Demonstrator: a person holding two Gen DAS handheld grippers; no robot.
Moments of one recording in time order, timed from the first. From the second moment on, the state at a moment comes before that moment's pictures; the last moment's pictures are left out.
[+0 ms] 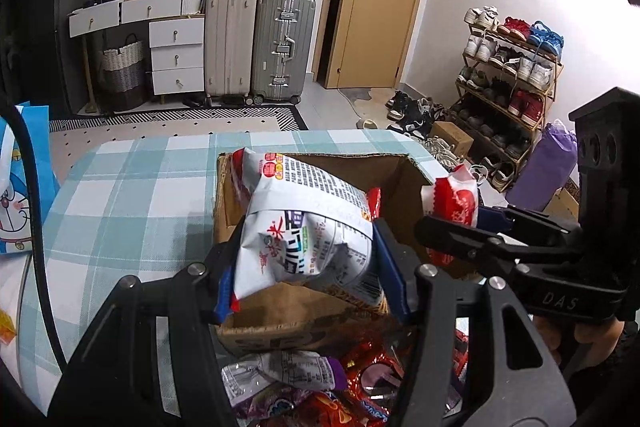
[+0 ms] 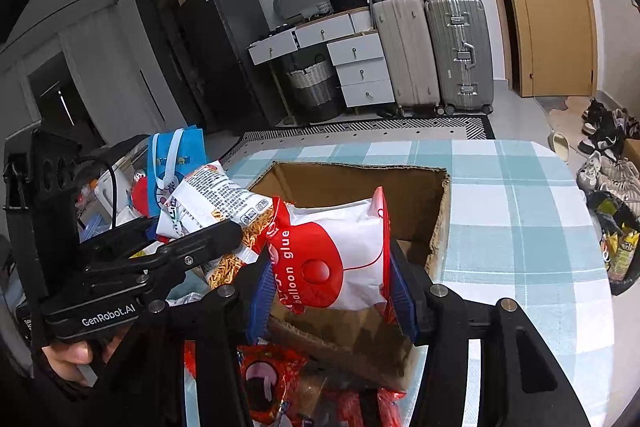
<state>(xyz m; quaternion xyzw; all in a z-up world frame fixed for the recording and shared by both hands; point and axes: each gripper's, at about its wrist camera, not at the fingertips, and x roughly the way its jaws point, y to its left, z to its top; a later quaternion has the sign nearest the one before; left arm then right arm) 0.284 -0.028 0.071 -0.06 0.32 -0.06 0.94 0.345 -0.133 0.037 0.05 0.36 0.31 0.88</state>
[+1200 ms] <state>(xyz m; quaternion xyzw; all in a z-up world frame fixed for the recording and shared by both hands) 0.166 -0.002 0.052 -0.07 0.30 -0.03 0.95 0.246 -0.179 0.063 0.01 0.29 0.27 0.92</state>
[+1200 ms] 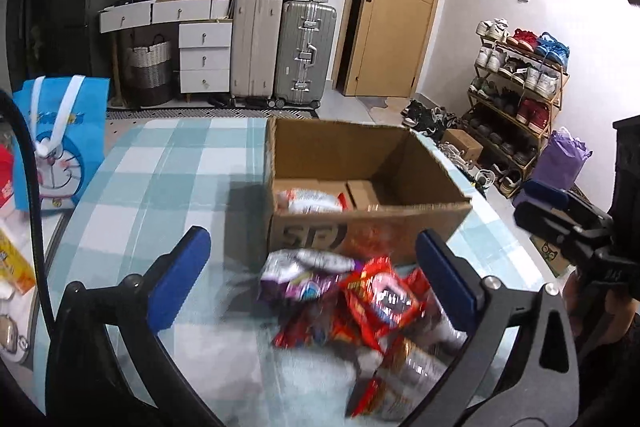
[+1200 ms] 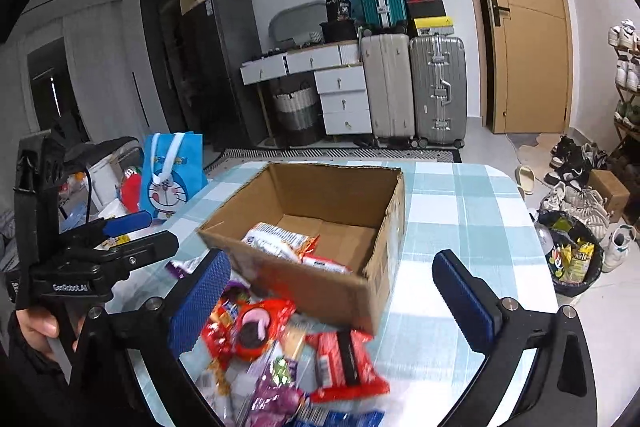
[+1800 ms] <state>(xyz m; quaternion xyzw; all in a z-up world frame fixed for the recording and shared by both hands) 0.091 -0.024 0.029 -0.04 0.30 -0.04 0.95 0.176 -0.204 0.038 -0.03 0.32 0.24 0.92</state>
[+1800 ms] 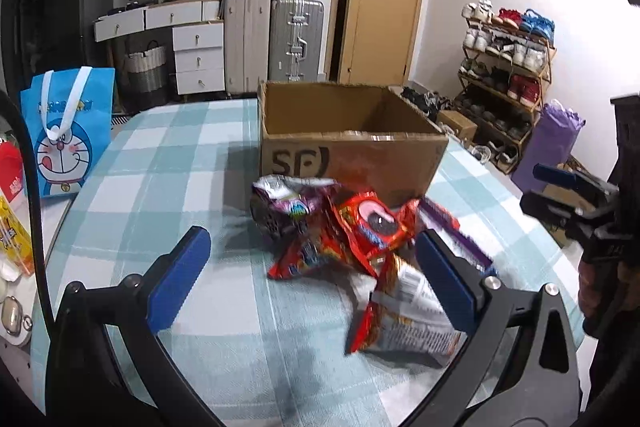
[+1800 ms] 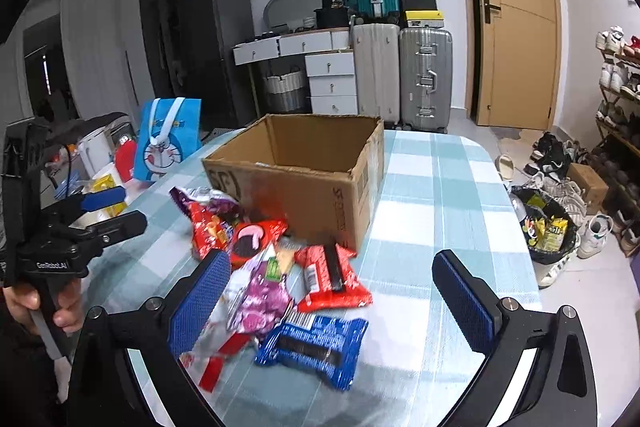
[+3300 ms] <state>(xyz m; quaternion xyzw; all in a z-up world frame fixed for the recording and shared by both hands) 0.103 -0.041 -0.007 -0.04 0.38 -0.10 0.92 0.209 -0.183 -0.051 -0.05 0.47 0.24 0.85</state>
